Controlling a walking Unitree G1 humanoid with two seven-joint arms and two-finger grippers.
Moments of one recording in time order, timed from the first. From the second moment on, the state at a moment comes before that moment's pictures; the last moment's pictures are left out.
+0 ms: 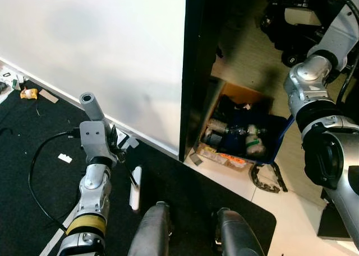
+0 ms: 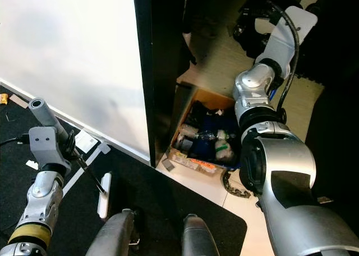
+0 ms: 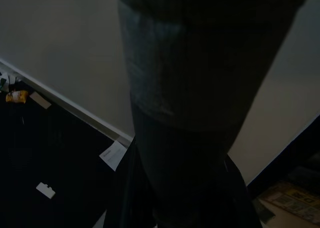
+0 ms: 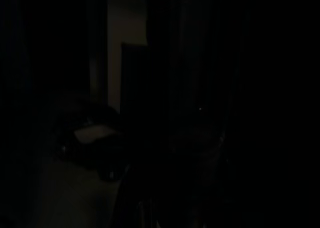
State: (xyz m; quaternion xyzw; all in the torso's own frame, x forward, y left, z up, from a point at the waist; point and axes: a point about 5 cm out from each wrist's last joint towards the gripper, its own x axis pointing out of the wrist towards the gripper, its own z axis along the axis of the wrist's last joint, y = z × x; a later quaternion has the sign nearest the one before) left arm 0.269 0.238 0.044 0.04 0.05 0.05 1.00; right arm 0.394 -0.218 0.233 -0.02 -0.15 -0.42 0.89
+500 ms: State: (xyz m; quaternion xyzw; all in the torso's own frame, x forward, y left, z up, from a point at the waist) left arm 0.270 0.239 0.046 0.04 0.05 0.06 1.00; right arm 0.391 -0.166 0.238 -0.07 -0.26 -0.36 0.89
